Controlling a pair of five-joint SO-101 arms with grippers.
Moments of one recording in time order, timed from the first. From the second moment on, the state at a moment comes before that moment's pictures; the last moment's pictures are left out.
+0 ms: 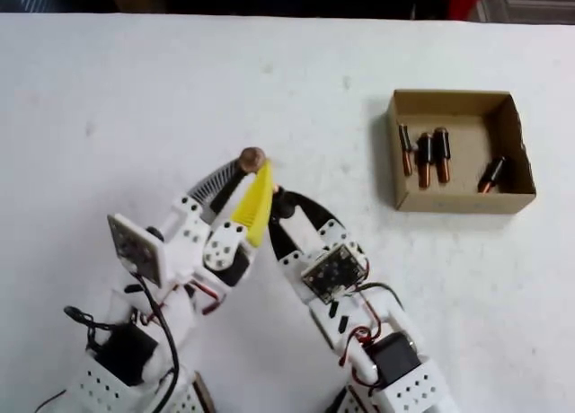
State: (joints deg) left arm 26.9 -91.6 79.0 14.6 11.5; right arm -33.9 -102.5 96.4 21.5 19.3
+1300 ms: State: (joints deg) left arm 25.0 -92.4 78.9 18.6 17.9; right arm -37.0 -102.4 96.4 19.4 19.3
